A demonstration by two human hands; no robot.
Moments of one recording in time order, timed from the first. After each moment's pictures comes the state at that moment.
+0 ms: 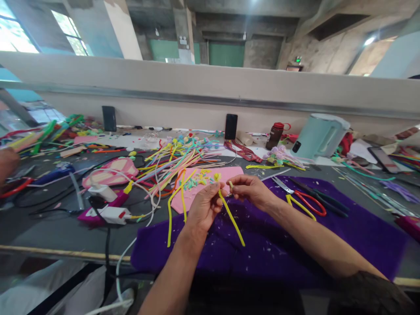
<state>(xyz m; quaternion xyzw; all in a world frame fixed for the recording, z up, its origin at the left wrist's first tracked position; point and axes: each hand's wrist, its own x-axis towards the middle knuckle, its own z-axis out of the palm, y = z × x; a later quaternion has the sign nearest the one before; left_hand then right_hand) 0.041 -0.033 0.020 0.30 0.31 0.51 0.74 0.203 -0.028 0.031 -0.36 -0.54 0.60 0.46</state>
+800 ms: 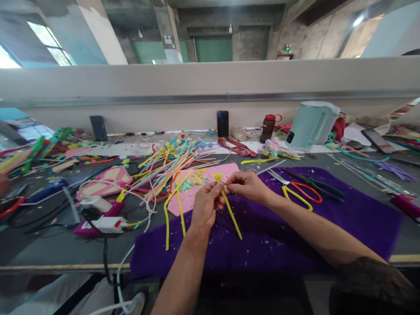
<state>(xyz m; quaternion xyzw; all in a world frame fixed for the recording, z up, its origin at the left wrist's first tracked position) 0.064 -0.030 0.009 0.44 0.34 0.52 0.65 0.212 -0.031 0.033 -0.40 -0.68 0.41 0.46</state>
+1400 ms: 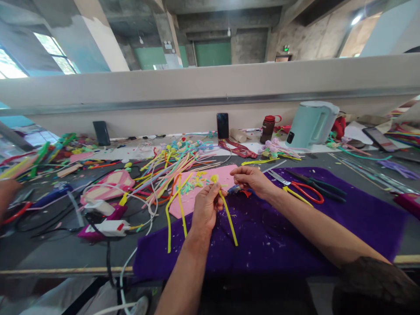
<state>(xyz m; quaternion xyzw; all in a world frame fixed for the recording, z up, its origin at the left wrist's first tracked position) 0.063 -0.031 0.009 0.43 0.35 0.54 0.64 0.233 -0.007 0.017 -0.39 -0.51 0.57 0.51</state>
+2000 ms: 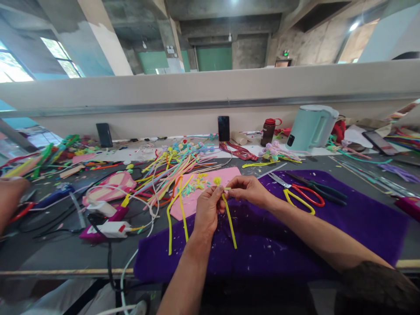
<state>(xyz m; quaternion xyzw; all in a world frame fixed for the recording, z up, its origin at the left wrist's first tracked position) 0.064 -0.033 0.009 0.46 0.36 0.52 0.62 0.211 -0.034 0.032 -0.35 -0.64 0.50 0.47</state>
